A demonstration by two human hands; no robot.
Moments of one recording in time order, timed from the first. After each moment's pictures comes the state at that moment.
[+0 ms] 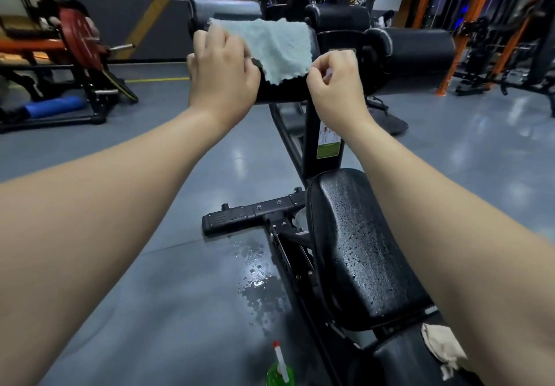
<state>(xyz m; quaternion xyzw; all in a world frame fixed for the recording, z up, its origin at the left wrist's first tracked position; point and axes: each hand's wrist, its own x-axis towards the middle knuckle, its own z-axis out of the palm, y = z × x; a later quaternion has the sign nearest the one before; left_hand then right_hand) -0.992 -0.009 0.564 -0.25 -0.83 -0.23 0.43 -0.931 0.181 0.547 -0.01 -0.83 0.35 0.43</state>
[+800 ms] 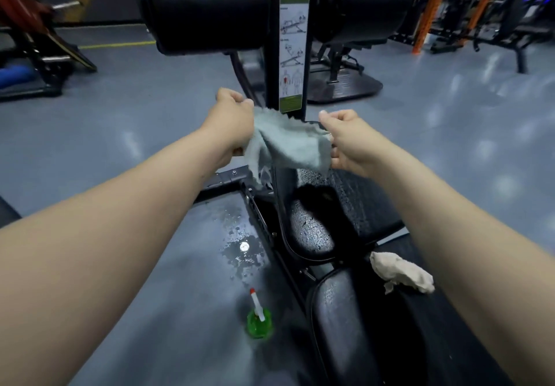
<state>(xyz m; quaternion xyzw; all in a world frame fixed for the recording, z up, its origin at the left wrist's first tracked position) -0.901 0.045 0.466 -0.10 -0.82 -0.56 -0.07 -0.802 0.232 0.442 -0.21 -0.70 0.68 0.08</state>
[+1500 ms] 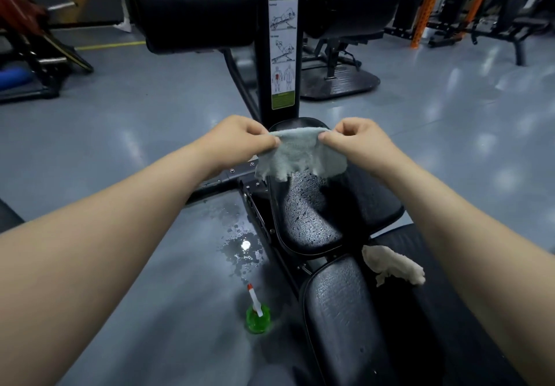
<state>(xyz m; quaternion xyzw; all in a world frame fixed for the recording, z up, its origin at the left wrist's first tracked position) -0.873 0.033 0.454 -0.31 -0.85 -0.40 -0.12 -0.765 0.259 0.426 -0.15 -0.86 0.44 0.20</state>
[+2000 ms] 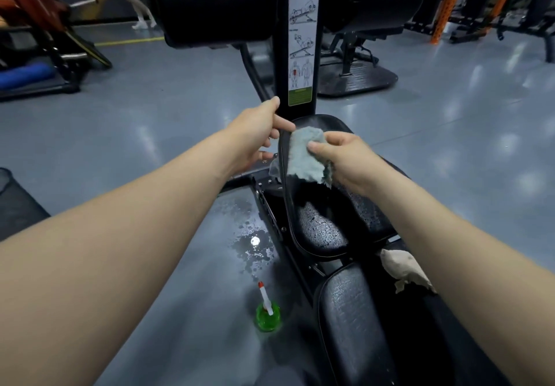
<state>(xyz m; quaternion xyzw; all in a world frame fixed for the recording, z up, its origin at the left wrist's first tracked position) -0.886 0.055 0.450 -0.13 -0.77 -0.57 -0.24 -0.799 0.228 0.392 -0.12 -0.71 0.69 0.08</state>
